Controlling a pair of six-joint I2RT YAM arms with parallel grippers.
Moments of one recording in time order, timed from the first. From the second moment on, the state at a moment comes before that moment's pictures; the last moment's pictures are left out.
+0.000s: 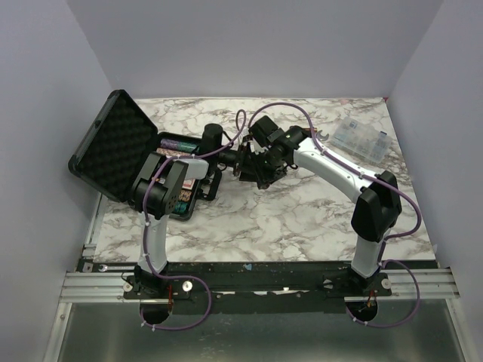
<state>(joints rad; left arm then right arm) -0.39 2.07 1.19 0.57 1.38 -1.16 0.73 1.85 1.68 -1.01 -0.02 0.23</state>
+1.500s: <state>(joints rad) -0.44 1.97 1.23 0.05 1.28 -0.79 0.75 1.82 1.65 -0.99 0.00 0.21</state>
